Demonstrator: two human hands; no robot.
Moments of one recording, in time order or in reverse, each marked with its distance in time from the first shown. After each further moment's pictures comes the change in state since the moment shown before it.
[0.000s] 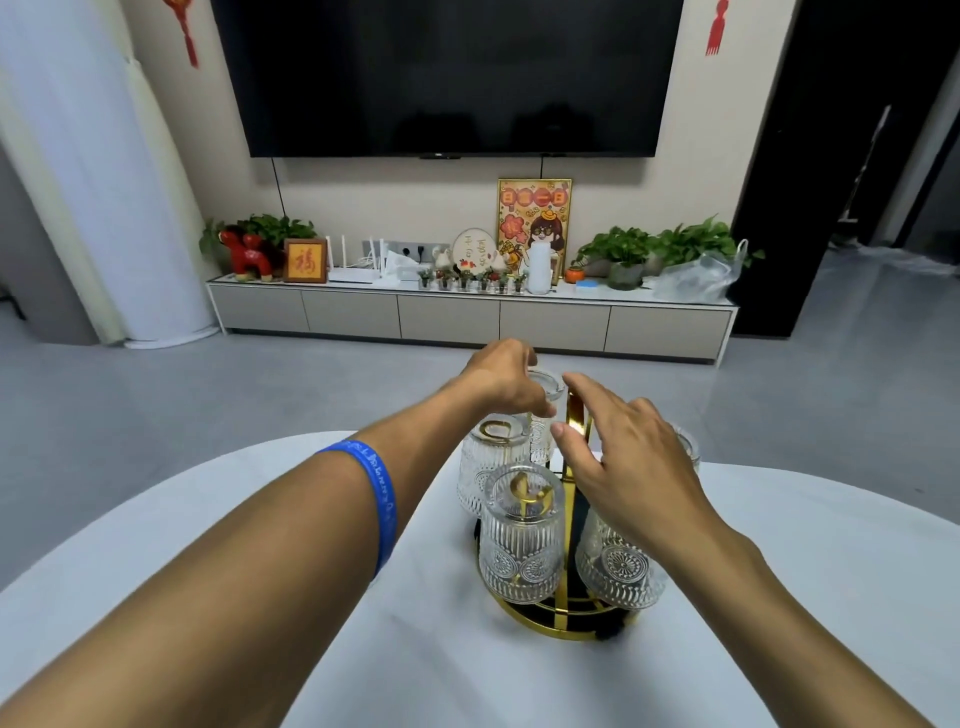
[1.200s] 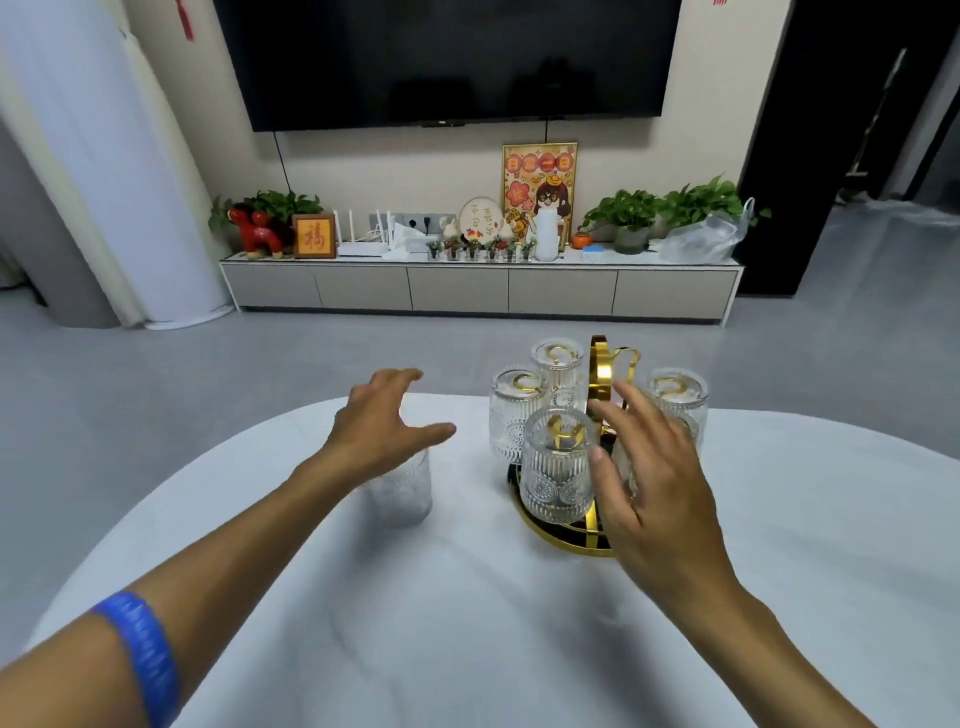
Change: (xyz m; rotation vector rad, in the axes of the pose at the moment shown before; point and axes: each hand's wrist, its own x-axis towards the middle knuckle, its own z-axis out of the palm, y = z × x) left_hand -0.150 -0.130 -0.039 0.046 0.203 -0.085; right_hand -0.095 -0.045 0.000 0.182 0.160 0.023
